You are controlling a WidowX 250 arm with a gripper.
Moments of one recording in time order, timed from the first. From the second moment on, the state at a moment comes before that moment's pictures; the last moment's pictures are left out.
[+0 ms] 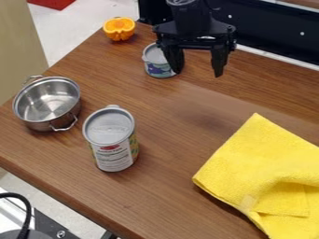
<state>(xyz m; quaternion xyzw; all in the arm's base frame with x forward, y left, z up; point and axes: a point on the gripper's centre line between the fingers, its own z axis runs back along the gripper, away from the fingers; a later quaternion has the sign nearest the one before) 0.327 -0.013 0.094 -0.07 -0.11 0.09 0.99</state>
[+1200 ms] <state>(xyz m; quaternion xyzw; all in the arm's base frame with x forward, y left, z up) 0.406 -0.023 0.046 0.00 -0.07 0.59 0.80</state>
